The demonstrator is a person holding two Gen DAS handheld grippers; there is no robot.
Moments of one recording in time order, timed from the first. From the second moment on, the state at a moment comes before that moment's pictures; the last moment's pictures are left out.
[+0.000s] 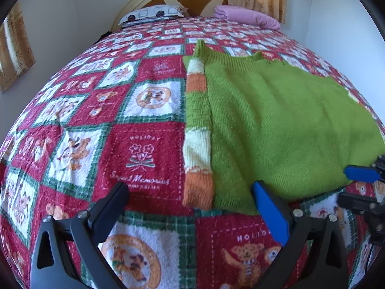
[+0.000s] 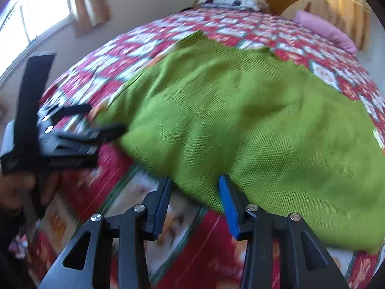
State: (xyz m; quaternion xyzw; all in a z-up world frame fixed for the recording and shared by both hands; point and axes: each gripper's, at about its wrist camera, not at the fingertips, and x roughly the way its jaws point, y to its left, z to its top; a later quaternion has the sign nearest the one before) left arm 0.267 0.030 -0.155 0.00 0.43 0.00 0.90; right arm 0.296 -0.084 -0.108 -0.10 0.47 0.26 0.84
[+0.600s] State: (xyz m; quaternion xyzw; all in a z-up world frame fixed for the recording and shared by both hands) left arm 0.286 0.033 -0.153 0.04 0.43 0.02 0.90; right arm 0.304 -0.275 -0.109 0.00 0.45 0.07 0.89
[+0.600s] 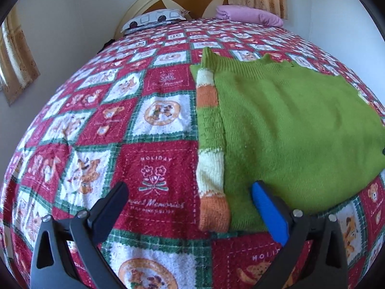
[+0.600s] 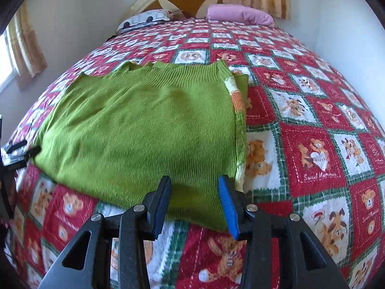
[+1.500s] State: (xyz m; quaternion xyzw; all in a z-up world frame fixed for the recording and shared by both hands) left arm 0.263 0.048 -0.153 -0.02 0.44 -0.01 0.90; right arm 0.270 -0.257 -0.098 -0.06 0.45 0.05 0.89
